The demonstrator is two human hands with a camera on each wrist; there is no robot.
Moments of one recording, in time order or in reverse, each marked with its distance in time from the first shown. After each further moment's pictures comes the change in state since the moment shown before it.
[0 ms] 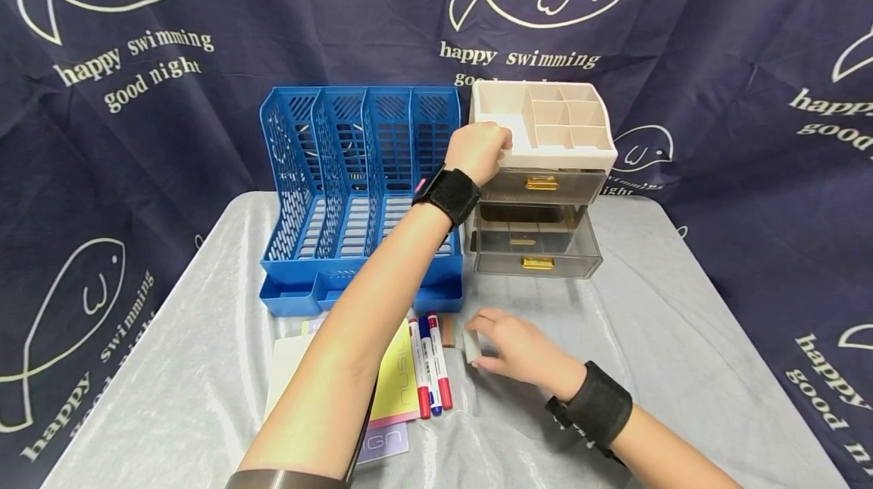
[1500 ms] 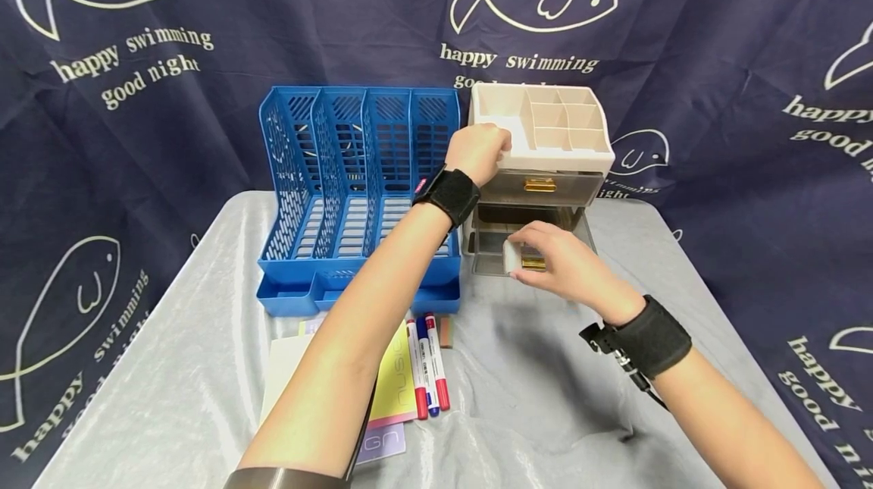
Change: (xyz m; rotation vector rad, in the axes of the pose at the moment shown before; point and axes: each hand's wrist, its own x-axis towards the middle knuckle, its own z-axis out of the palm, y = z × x) left_hand 0.001 -0.001 0.000 -0.003 -0.004 -0.003; right_hand 0.023 0.042 -0.108 -0.014 0.187 0.094
